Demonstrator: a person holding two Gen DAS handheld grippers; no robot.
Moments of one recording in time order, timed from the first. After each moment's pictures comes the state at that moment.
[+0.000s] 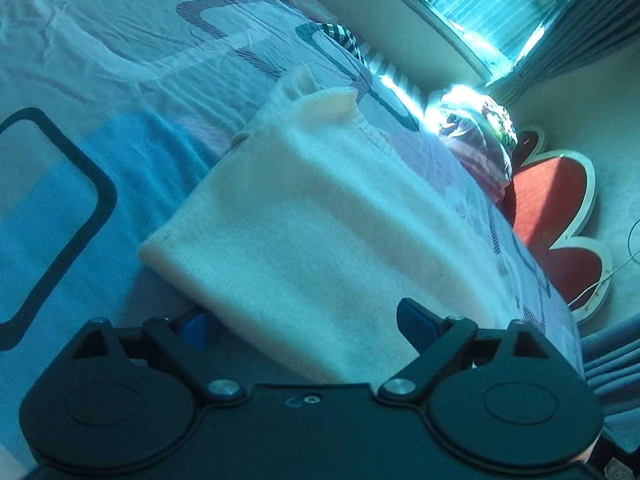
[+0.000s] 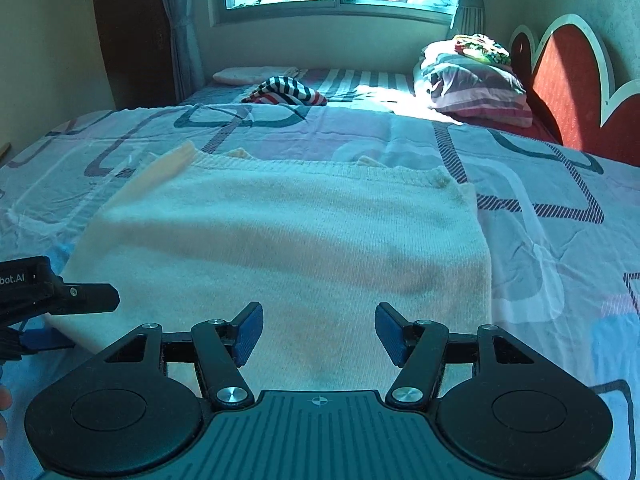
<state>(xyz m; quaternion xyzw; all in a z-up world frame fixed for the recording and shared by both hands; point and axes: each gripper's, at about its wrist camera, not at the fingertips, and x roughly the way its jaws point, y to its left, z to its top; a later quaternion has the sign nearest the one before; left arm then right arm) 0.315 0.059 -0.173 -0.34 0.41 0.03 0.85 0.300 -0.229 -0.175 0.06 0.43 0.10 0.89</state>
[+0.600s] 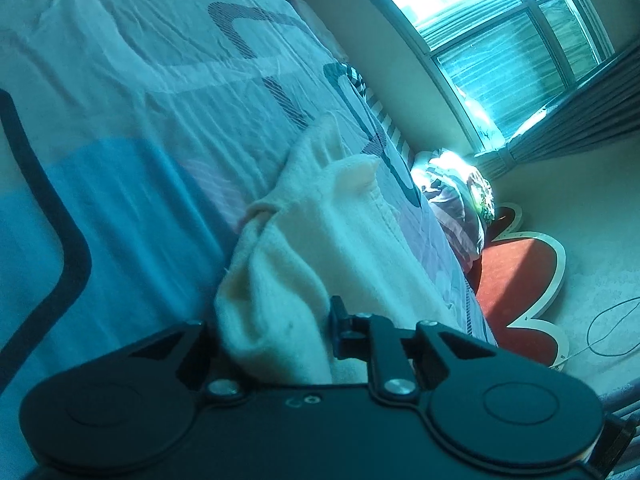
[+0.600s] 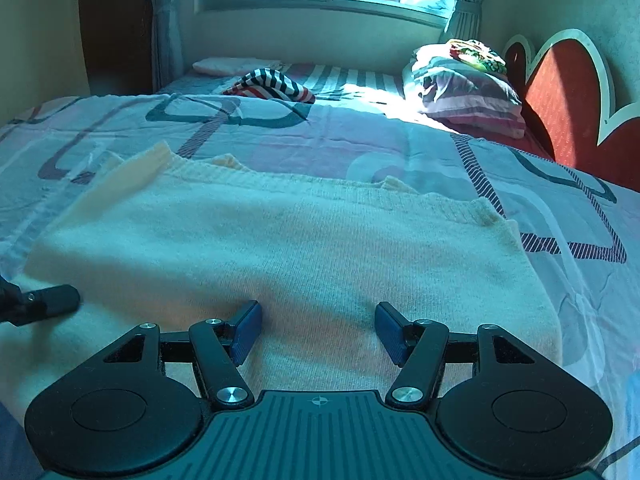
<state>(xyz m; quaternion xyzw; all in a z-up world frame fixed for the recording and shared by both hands) 0.347 0.103 -0.202 -0.45 0.34 0.04 0.83 0.358 -0.177 -0.214 0.00 0.43 0.07 0.90</state>
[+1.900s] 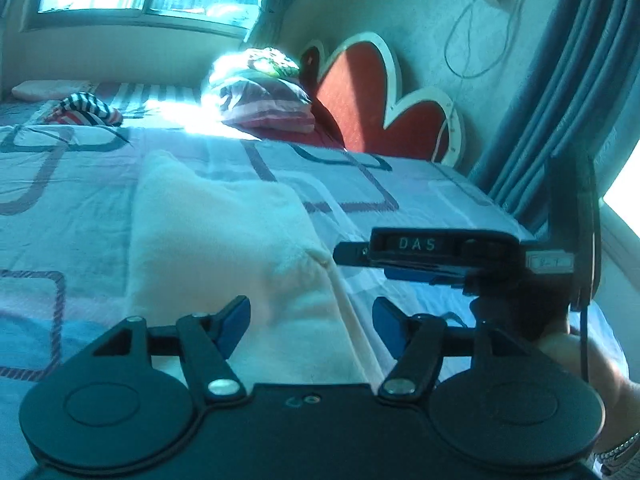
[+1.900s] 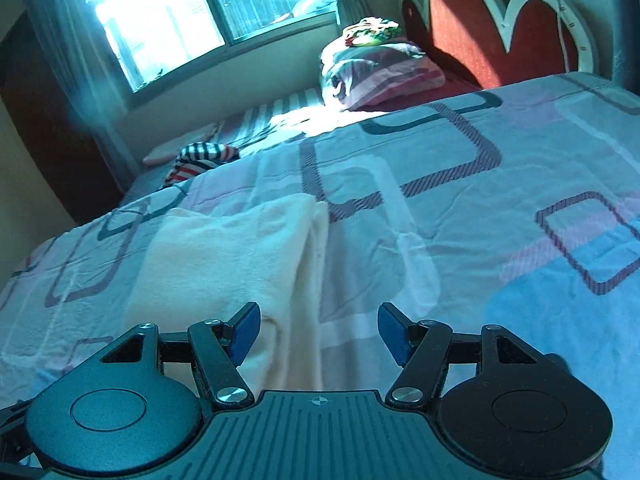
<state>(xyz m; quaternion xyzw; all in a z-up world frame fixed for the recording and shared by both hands) 0.310 -0.118 -0.115 -0.09 0.34 -0.23 0.91 0.296 -0.371 -0.172 0.24 0.41 0.04 0.88</state>
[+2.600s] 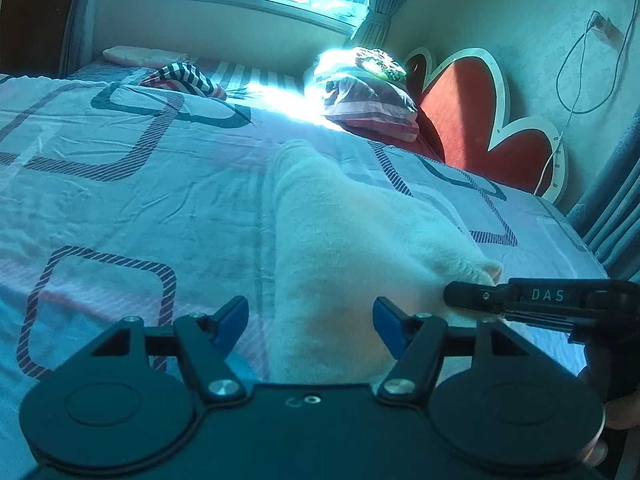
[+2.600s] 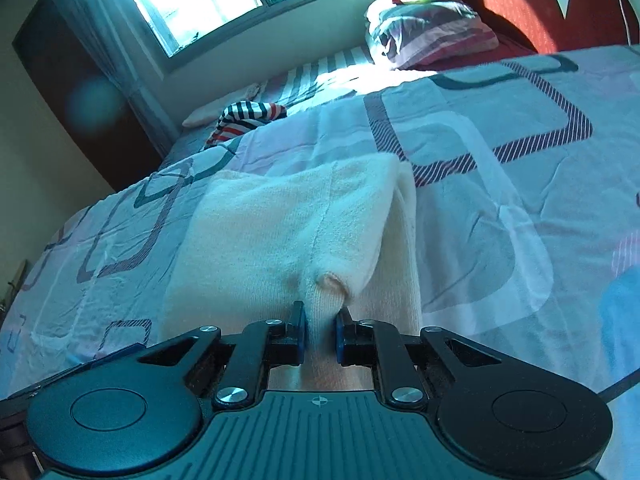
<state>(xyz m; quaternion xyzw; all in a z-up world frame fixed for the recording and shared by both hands) 0.367 -0.071 -0.146 -0.13 0.37 -0.11 0.91 0.333 -0.347 -0.185 0.23 0.44 0.08 0.86</state>
